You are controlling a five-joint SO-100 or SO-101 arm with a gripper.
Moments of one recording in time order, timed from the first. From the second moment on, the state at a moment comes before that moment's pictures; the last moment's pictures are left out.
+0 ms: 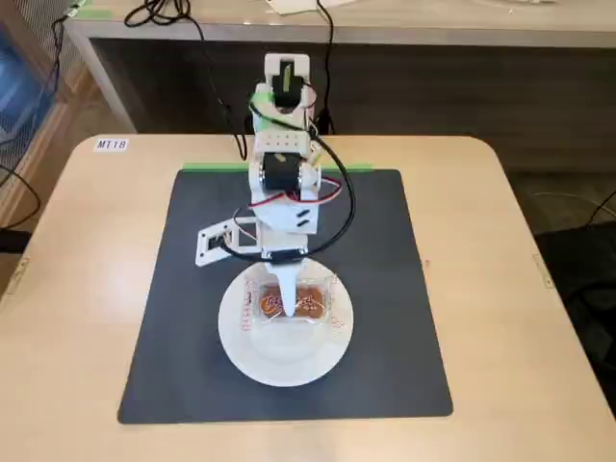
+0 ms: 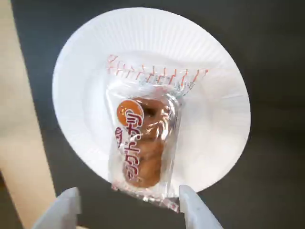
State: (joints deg) arm 2.4 72.8 53.4 91.7 -6.6
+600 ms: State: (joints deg) arm 0.4 149.6 127.5 60.8 -2.1
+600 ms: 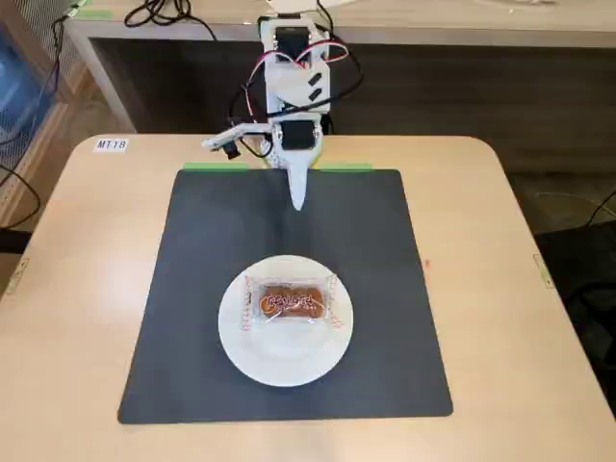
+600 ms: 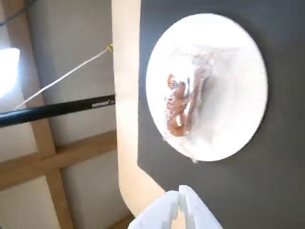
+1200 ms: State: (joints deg) arm 4.0 190.6 164.5 66.4 -2.3
